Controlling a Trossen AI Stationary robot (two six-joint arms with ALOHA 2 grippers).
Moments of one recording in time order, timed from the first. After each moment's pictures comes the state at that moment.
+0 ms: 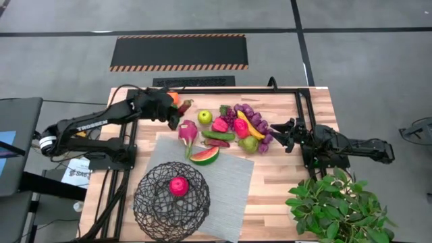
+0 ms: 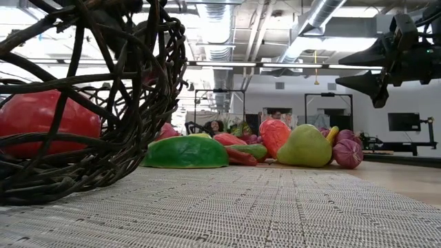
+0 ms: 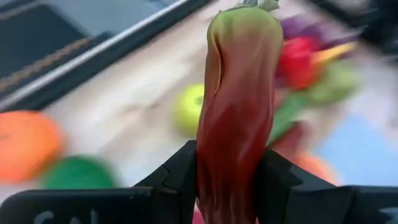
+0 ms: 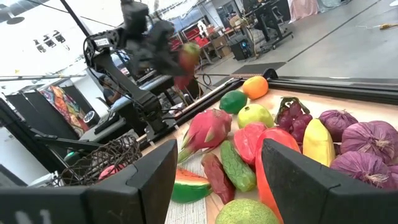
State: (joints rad) left arm 0.49 1.02 0.78 -0.41 0.08 -0.29; right arm -0.12 0.04 0.01 0.05 0.21 0.51
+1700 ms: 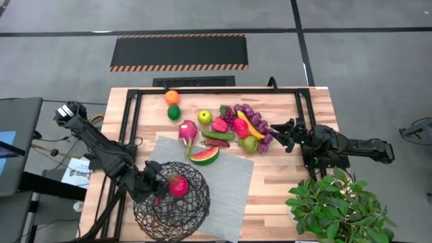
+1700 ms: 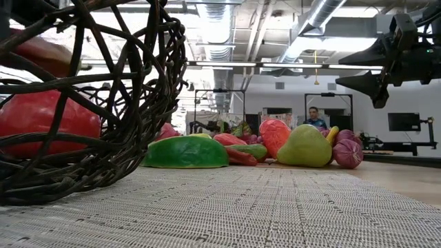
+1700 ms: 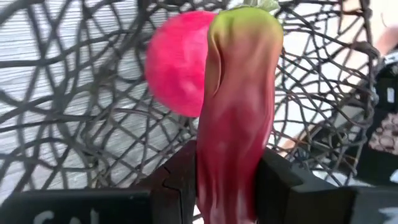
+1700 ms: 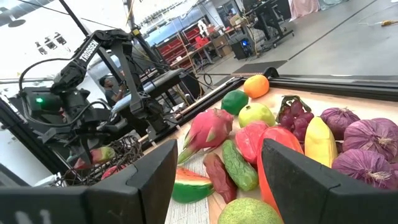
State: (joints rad) left arm -0.78 1.18 0.79 -0.66 -0.27 -1.87; right arm -0.12 0.04 0.01 0.05 0.21 0.52
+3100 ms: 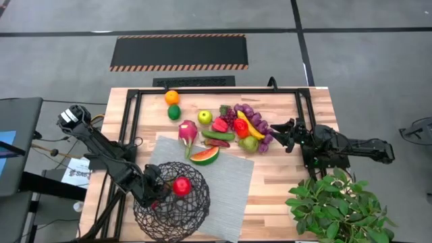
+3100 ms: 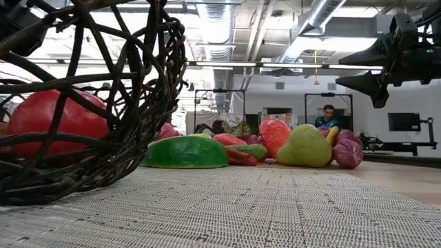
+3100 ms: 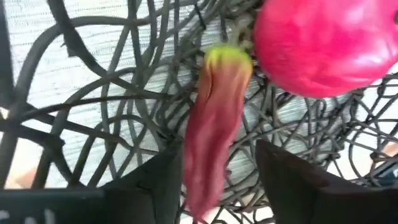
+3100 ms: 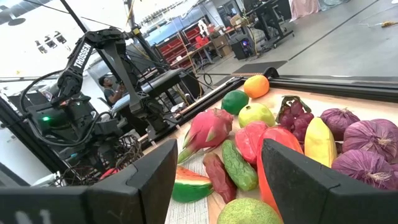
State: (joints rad) left arm -0.78 1.31 0.79 -0.75 -0.15 -1.90; right arm -0.12 0.04 0.01 0.05 0.21 0.51
